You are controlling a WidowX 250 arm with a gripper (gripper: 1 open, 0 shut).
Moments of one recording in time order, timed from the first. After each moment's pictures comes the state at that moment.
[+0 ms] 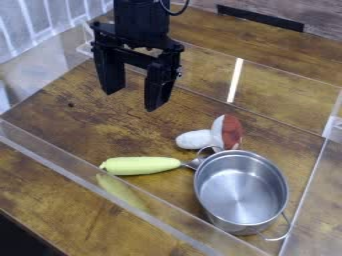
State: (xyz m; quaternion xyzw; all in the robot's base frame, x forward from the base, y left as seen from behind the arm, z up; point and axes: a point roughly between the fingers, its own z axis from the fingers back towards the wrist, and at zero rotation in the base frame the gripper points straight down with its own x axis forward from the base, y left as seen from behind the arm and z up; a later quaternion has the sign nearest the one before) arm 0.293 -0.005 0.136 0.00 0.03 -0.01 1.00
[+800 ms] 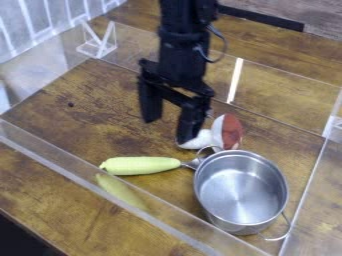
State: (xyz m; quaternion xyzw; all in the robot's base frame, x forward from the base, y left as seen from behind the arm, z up) arm 0.318 -0.042 0.083 0.00 0.07 -0.13 0.99
